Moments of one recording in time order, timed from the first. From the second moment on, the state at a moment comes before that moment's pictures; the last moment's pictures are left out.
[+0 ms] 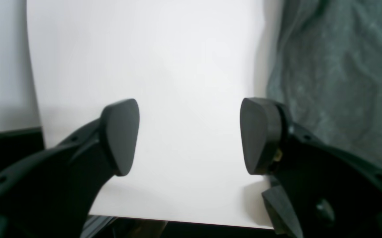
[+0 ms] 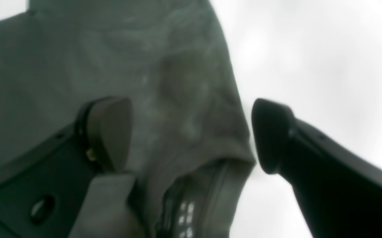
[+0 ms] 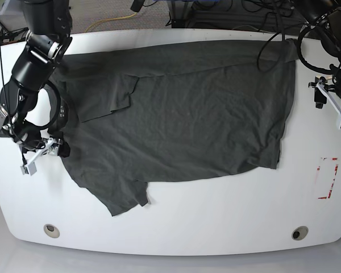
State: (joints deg) left arm 4.1 -15.9 -42.7 111.2 -19.4 -42.8 75.6; right arm 25.8 22.3 30.7 54.6 19.9 40.6 -56.9
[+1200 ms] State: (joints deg) left arm -1.1 -14.4 -41.5 111.1 -17.8 -42.8 75.6; right arm 33.6 19.7 26.9 26.4 4.9 40.7 -26.0
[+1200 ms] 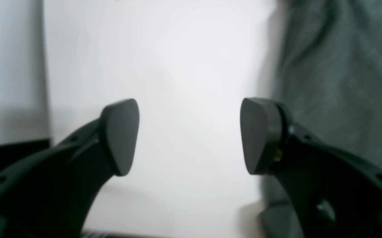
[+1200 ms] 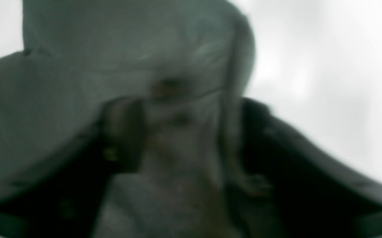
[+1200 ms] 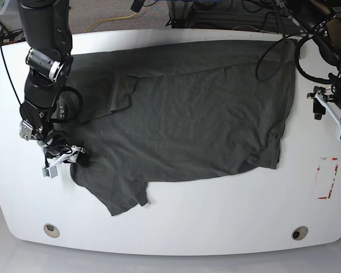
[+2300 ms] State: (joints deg) left arm -19.3 -10.6 -32.5 65.6 -18.8 -37.2 62.5; right arm 33.4 18.1 26.9 26.2 4.9 41.1 -27.0
